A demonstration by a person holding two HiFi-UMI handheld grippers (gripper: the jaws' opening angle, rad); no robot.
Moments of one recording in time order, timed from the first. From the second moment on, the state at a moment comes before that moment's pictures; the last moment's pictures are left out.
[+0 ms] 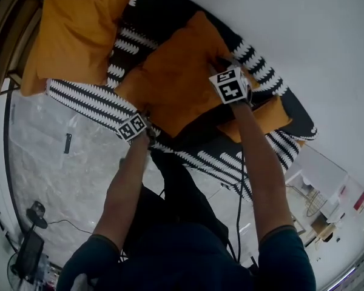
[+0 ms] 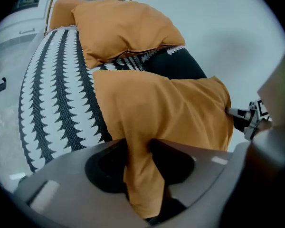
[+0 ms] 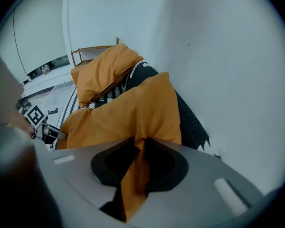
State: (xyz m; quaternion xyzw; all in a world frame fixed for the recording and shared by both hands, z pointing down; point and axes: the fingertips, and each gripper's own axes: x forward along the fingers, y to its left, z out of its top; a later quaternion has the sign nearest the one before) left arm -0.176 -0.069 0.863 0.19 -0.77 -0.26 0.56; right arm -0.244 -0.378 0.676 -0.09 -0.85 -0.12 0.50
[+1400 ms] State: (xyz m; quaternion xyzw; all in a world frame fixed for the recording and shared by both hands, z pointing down) left arm -0.373 0.611 0.622 0.01 -0.93 -0.04 0.35; right arm -0.293 0.240 0.652 -0.15 -0.83 0.19 0.50
